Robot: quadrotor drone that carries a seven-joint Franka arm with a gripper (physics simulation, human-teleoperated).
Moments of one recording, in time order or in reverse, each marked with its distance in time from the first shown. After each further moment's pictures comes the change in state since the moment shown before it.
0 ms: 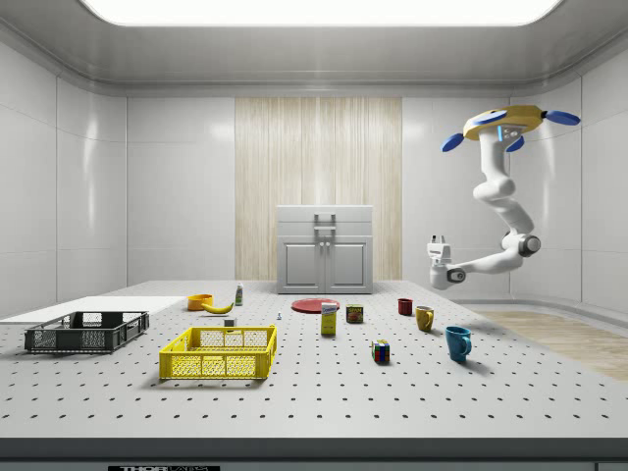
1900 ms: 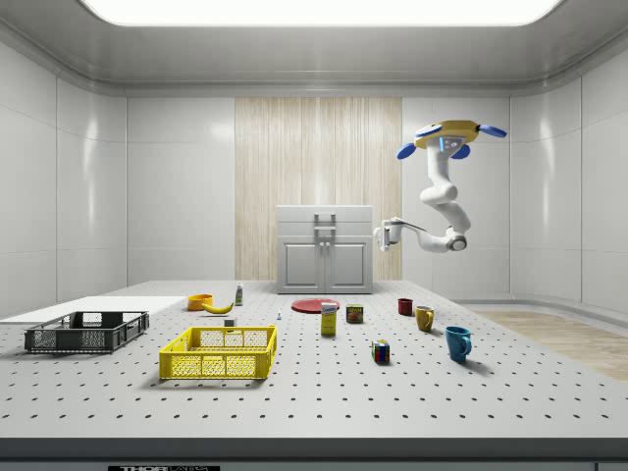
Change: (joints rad) arm -0.342 -0.128 0.809 -0.517 -1.281 0.044 0.284
